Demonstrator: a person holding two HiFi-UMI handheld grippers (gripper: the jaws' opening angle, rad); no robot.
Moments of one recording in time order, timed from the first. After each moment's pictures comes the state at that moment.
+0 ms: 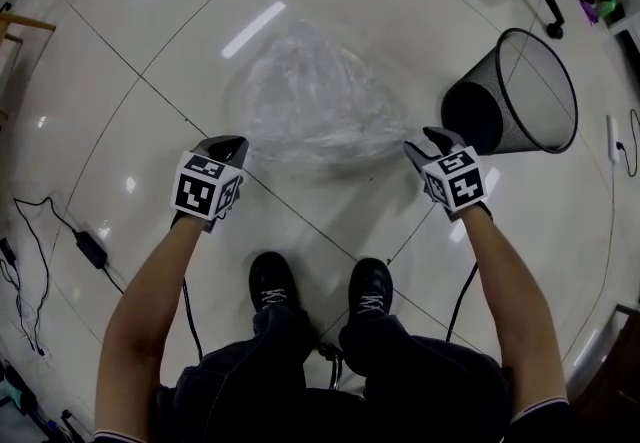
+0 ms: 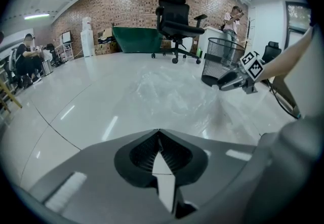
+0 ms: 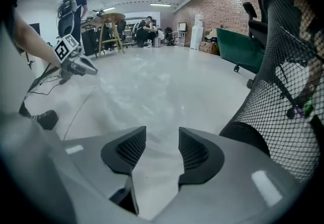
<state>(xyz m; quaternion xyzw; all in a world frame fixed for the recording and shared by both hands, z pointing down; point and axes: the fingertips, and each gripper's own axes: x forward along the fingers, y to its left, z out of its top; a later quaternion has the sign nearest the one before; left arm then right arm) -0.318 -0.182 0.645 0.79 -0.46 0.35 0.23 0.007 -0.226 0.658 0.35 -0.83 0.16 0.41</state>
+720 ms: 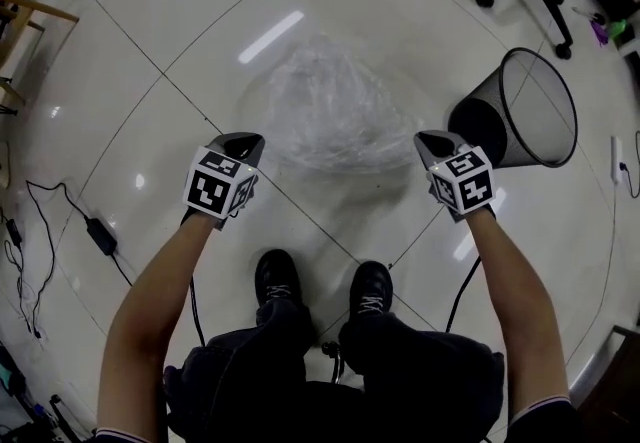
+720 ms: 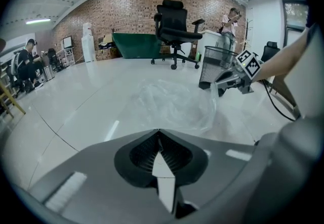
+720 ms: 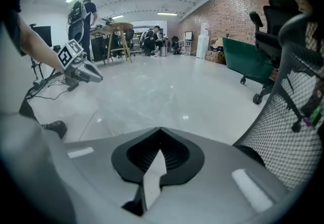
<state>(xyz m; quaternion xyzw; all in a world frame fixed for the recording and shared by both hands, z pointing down) -0.308 -0.180 0.605 0.79 -0.46 0.34 0.21 -0.021 -0.235 0.610 0.32 -0.86 0.13 0.37</state>
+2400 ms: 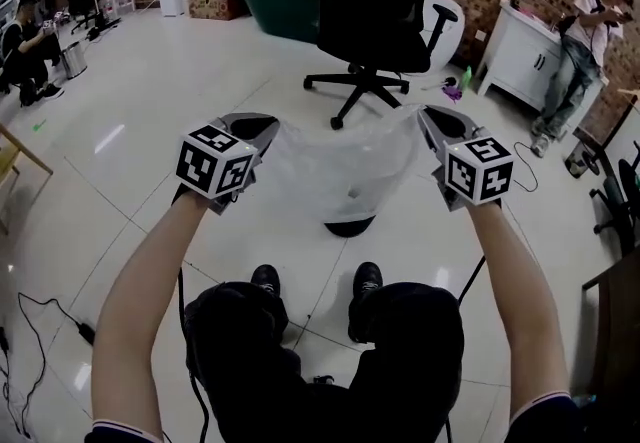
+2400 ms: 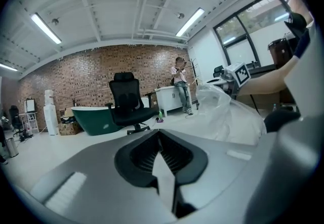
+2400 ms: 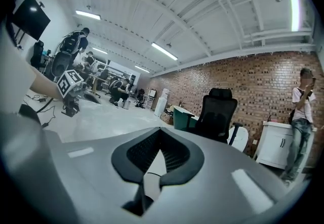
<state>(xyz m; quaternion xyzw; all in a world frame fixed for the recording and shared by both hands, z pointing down) -0.059 -0.205 0.161 0.93 -0.33 0.13 -0.05 0.177 -0.168 0.106 0.55 -0.82 -0.09 0.13</state>
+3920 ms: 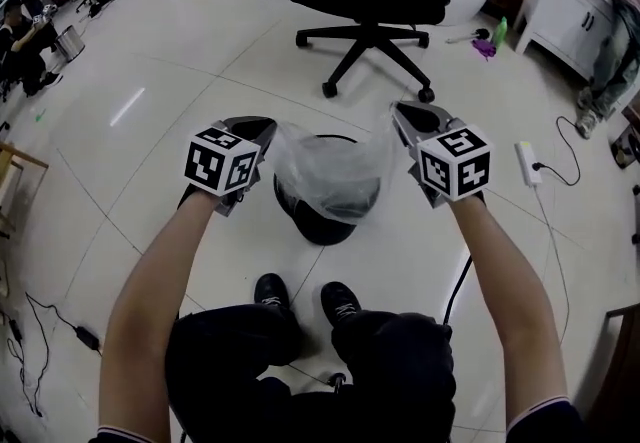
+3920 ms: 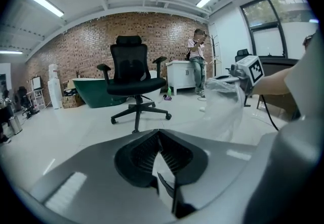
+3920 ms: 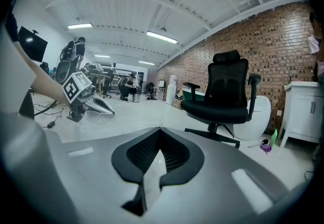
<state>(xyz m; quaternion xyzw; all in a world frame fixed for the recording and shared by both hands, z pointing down) 0.100 -0.367 0.320 0.89 -0.38 0.23 0.05 0.300 -0.346 0.274 0.47 -0.87 0.01 0.14</state>
